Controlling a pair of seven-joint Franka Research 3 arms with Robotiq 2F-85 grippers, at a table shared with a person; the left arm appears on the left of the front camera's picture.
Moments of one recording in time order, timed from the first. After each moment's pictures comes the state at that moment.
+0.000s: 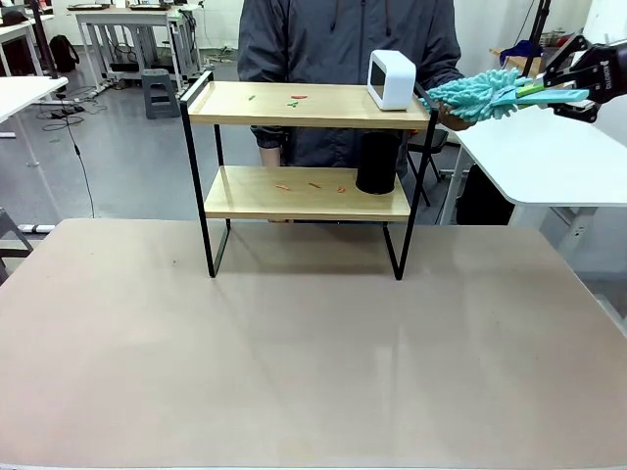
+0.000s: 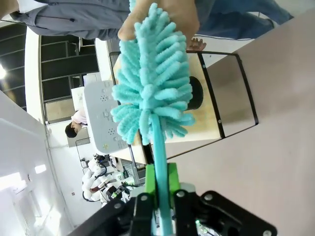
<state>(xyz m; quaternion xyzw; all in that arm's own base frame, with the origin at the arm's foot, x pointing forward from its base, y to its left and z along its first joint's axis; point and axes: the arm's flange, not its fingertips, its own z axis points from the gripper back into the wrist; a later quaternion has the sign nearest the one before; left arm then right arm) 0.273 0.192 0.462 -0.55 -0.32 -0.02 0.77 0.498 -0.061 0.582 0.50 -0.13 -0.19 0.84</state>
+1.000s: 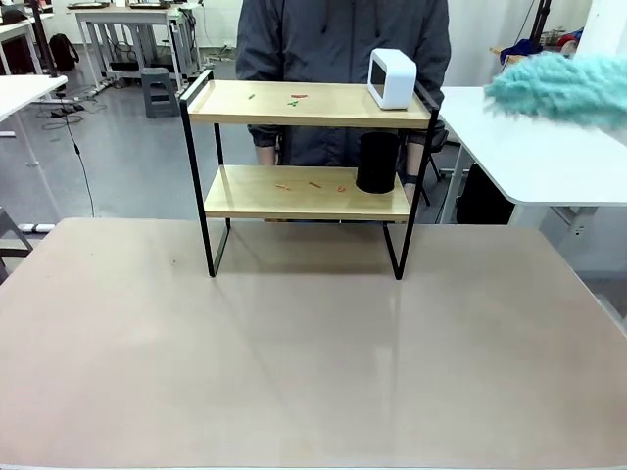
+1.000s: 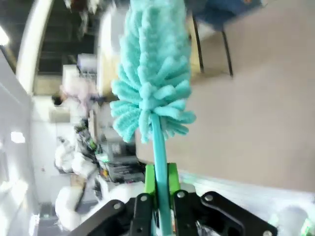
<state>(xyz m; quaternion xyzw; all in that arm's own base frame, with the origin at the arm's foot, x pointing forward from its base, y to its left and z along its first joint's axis) 0.272 0.193 0.463 -0.54 -0.33 -0.02 0.77 0.240 -0.127 0.641 0.47 -0.18 -0.09 0.86</state>
